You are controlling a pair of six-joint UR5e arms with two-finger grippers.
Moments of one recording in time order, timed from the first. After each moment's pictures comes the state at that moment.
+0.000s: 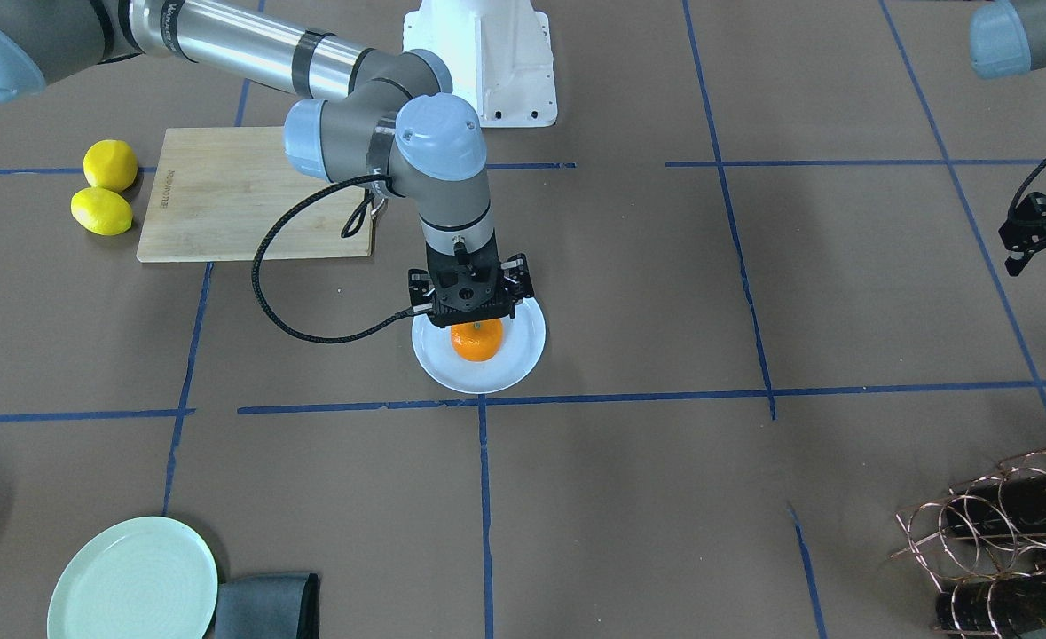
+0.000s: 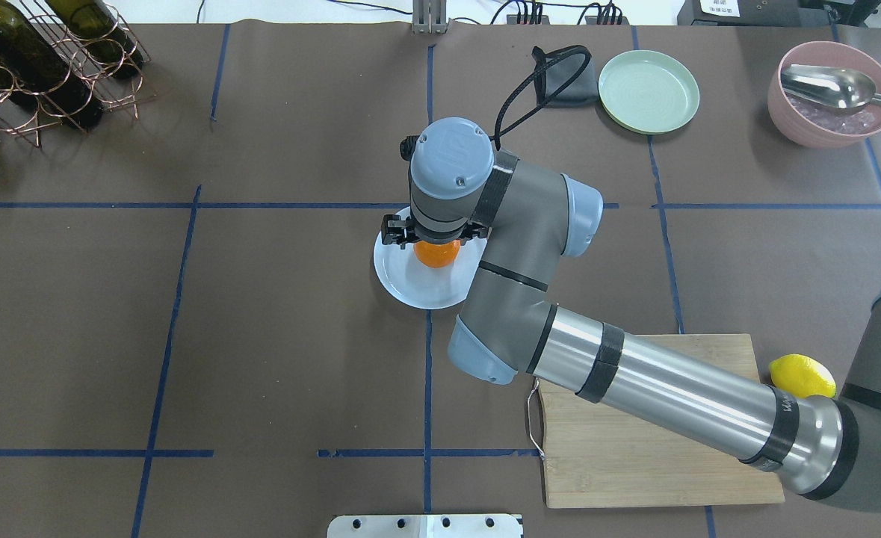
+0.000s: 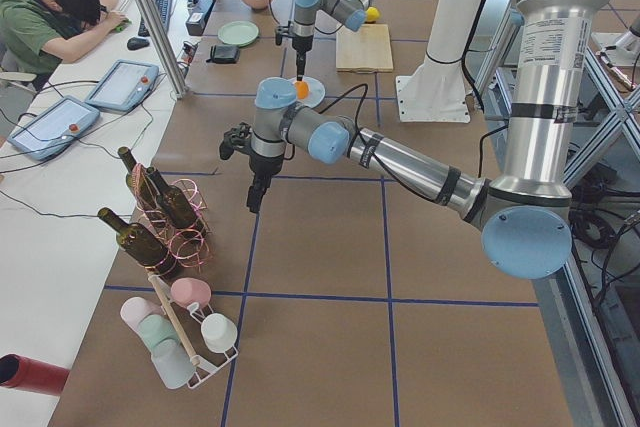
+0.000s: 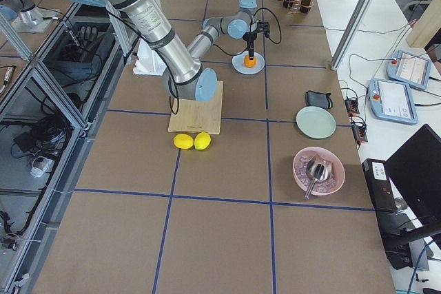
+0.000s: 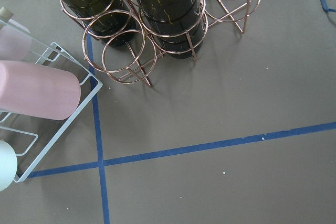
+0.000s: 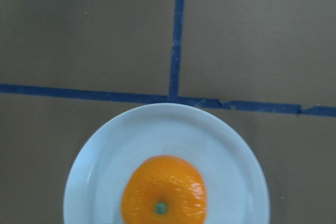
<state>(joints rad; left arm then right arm) -1.26 -1.62 -1.91 -1.65 -2.07 -0.34 0.61 -0.77 1.54 -1.54 1.89 1.10</state>
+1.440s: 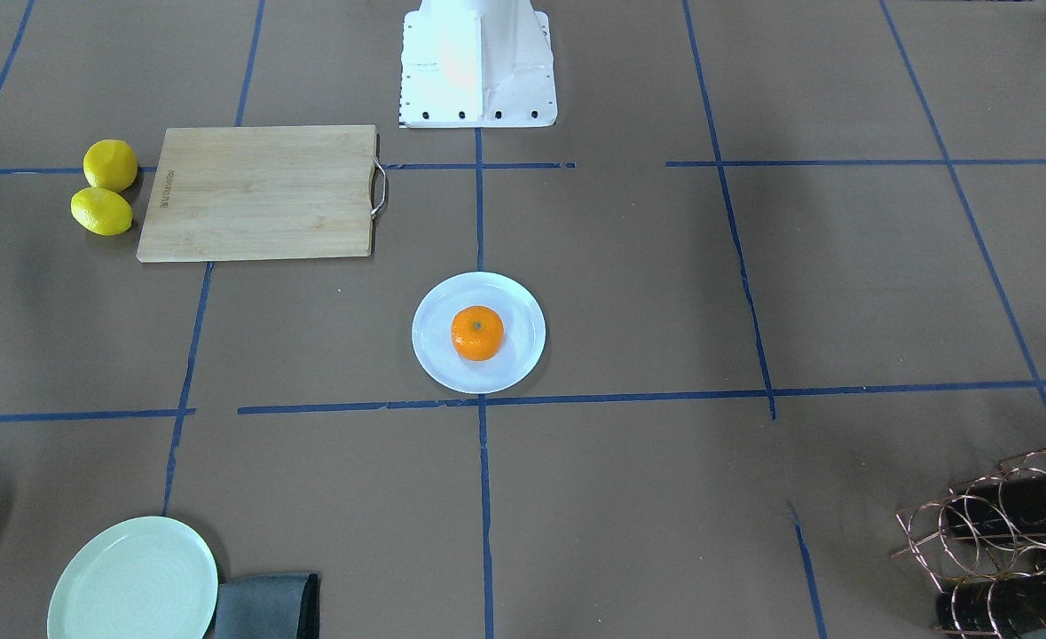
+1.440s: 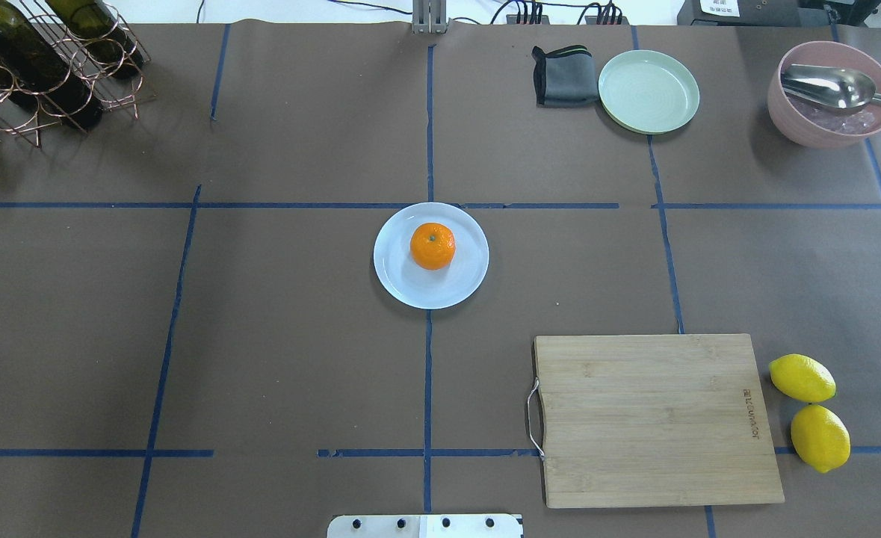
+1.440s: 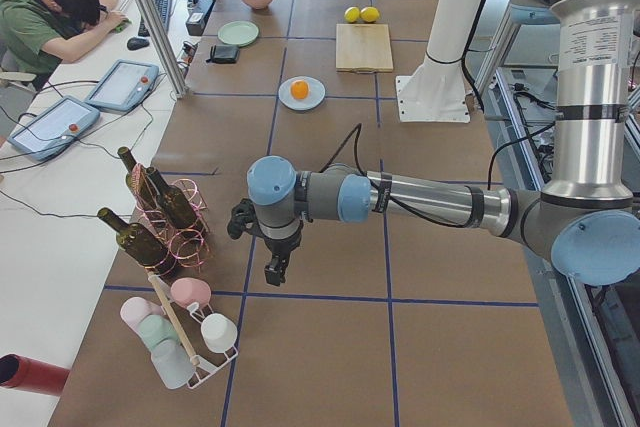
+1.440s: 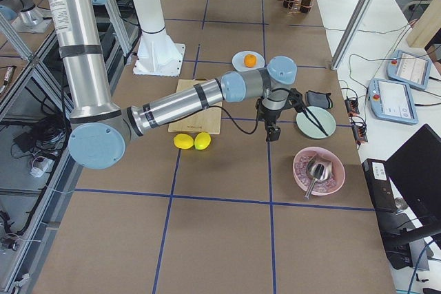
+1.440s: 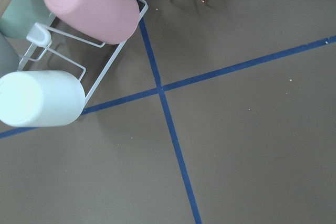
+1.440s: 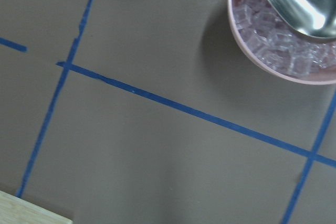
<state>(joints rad) -1.54 -1.50 -1.75 -1.48 -2.35 0.24 1.42 -1.43 1.76 -1.76 2.38 -0.13</state>
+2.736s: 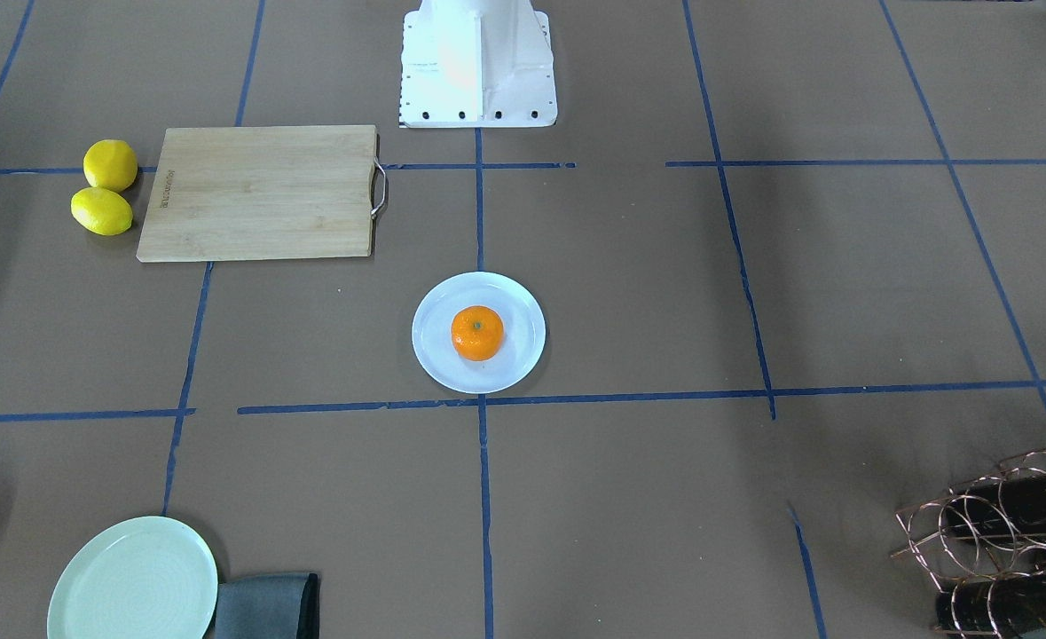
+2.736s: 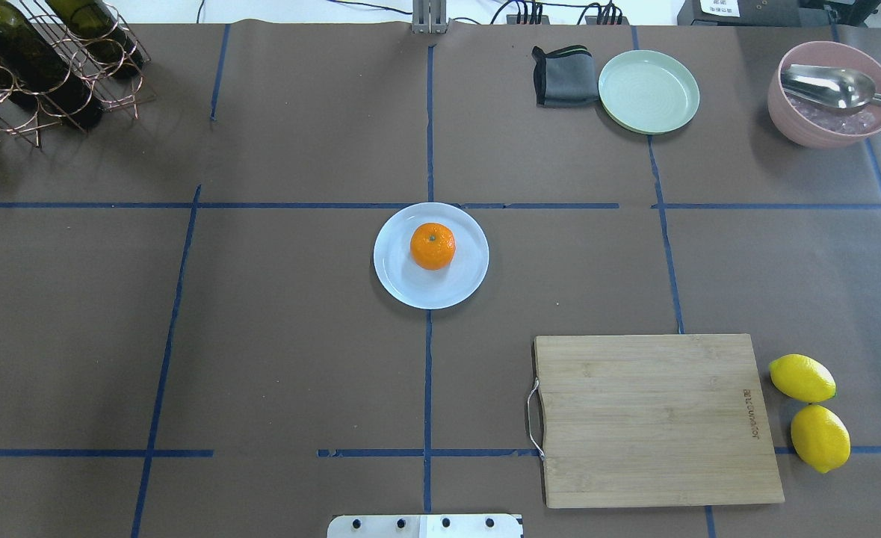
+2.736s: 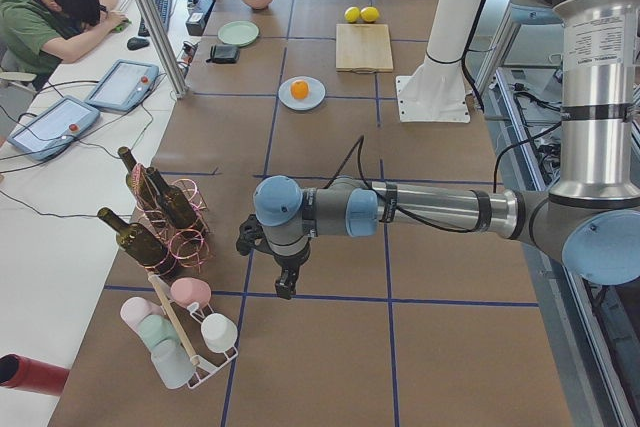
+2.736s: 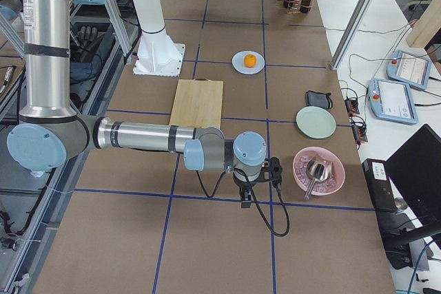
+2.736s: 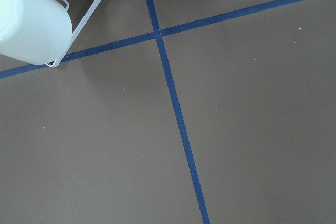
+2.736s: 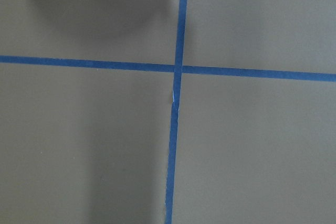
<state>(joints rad) -1.55 -1.48 -1.73 -1.48 -2.37 0.25 1.57 -1.64 1.60 -1.45 2.39 0.03</state>
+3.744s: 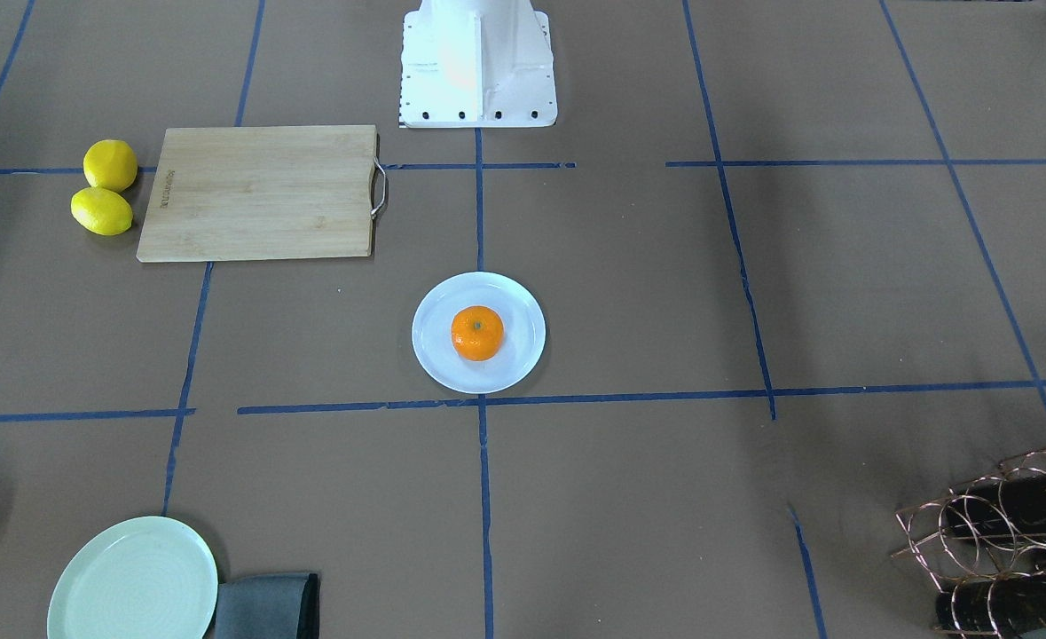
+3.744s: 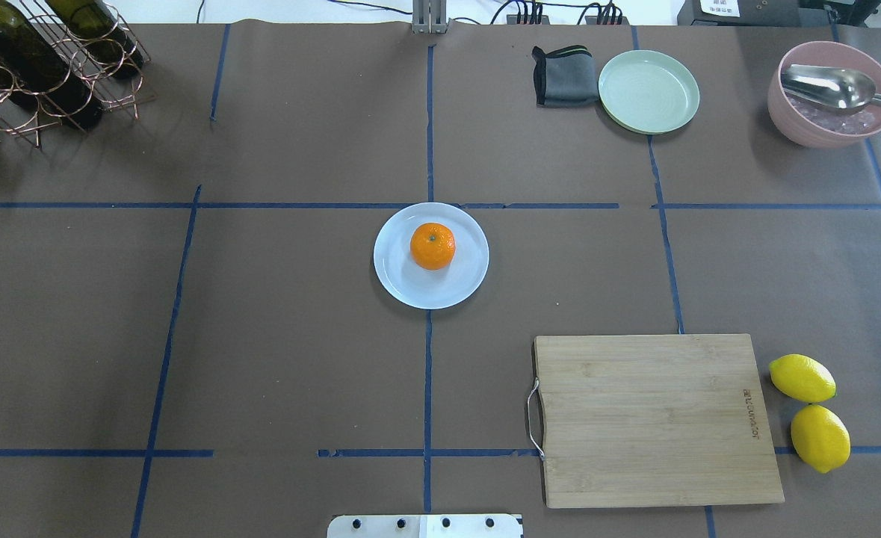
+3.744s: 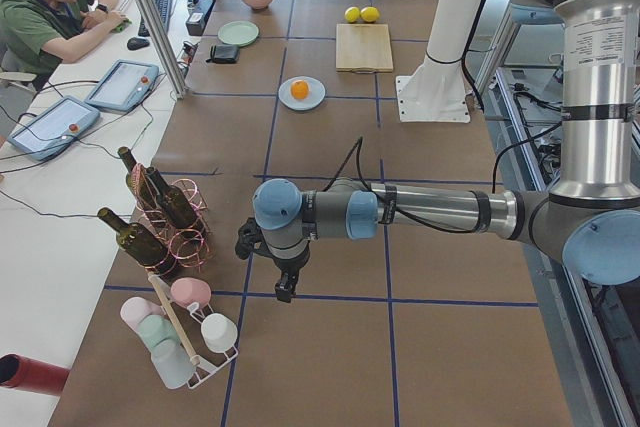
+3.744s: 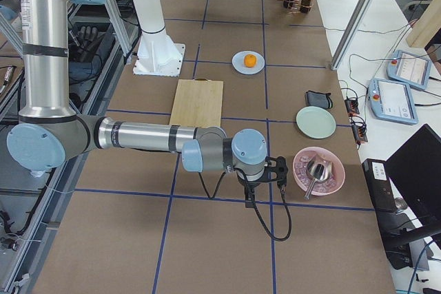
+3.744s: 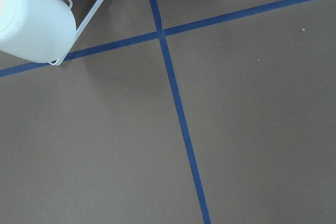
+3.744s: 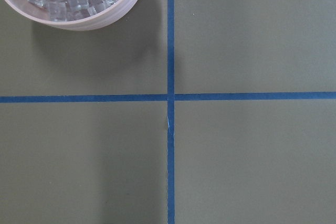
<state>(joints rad) -1.57 -1.48 -1.71 -1.48 -2.37 0.25 1.62 -1.62 1.60 -1.43 2.40 0.08</state>
